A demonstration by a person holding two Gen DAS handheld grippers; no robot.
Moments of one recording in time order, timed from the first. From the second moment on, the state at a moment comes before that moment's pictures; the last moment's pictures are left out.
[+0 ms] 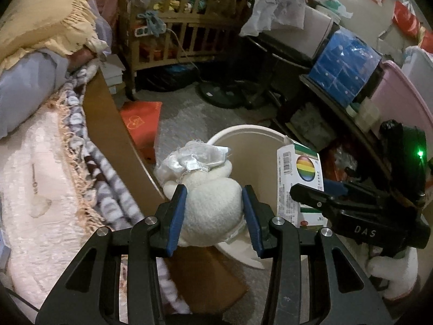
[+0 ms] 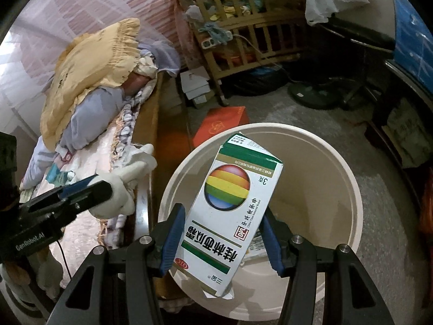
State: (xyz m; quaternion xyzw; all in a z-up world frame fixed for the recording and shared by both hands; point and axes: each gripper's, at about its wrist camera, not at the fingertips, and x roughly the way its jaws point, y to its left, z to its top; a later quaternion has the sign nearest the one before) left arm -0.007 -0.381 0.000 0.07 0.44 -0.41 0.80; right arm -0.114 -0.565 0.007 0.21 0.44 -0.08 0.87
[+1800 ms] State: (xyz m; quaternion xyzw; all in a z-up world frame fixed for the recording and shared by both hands) left arm 0.026 -0.200 0.012 0.06 0.41 -0.26 0.87; right arm -0.026 -0.416 0.029 0.16 0.46 0.06 0.87
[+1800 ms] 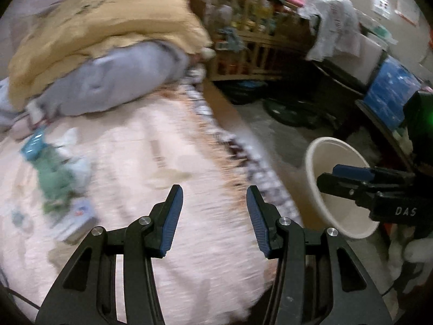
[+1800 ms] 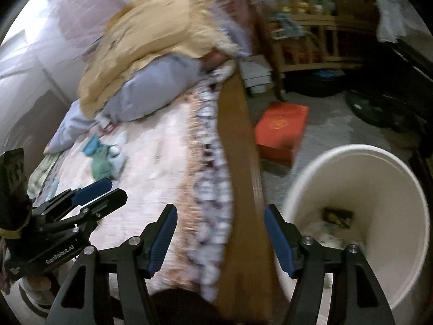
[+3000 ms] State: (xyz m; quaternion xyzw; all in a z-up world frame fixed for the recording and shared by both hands) left arm 0.165 0.133 -0.096 -0.10 0.48 0.01 0.87; right arm 0.196 -0.075 -0.054 -0.04 0.50 0.24 0.83
